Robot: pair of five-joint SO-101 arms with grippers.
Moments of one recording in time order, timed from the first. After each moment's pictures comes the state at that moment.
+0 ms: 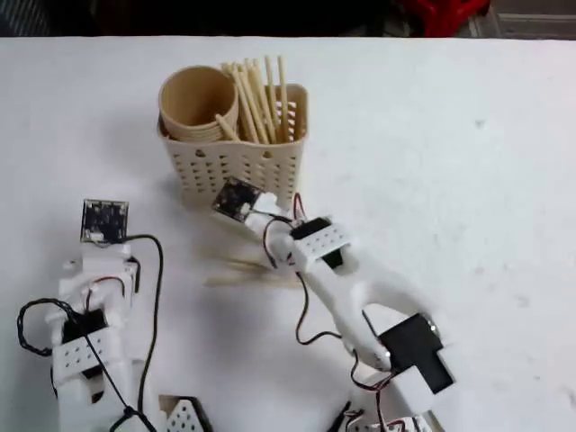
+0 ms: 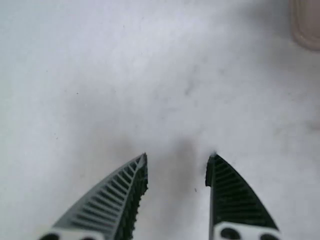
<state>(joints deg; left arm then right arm) -29.0 -57.3 89.4 27.0 -24.7 -32.2 0.6 41.2 36.4 36.5</state>
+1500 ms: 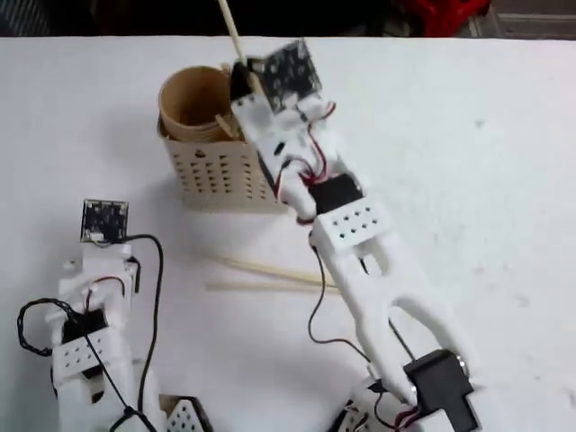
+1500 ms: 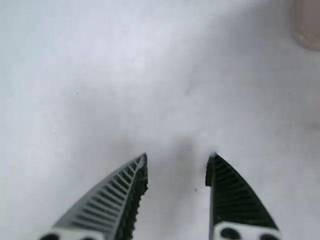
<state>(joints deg) -29.0 -57.3 89.4 27.0 -24.7 -28.7 -12.2 24.8 5.3 10.7</state>
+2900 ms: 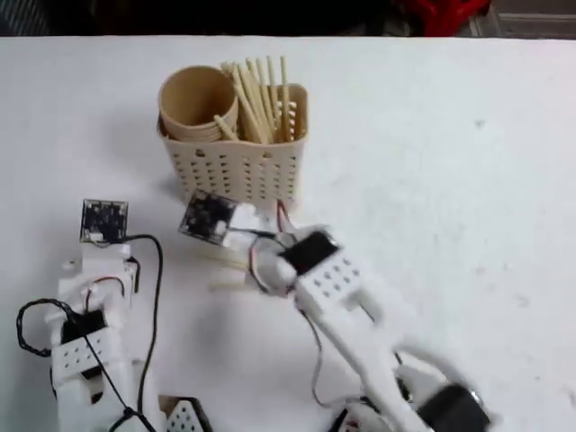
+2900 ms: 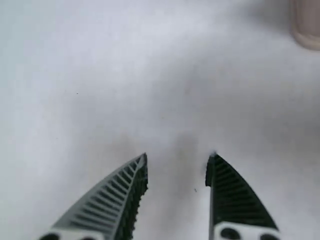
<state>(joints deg) -29.0 -57.3 89.4 27.0 -24.7 -41.0 -19.2 38.8 54.5 36.2</state>
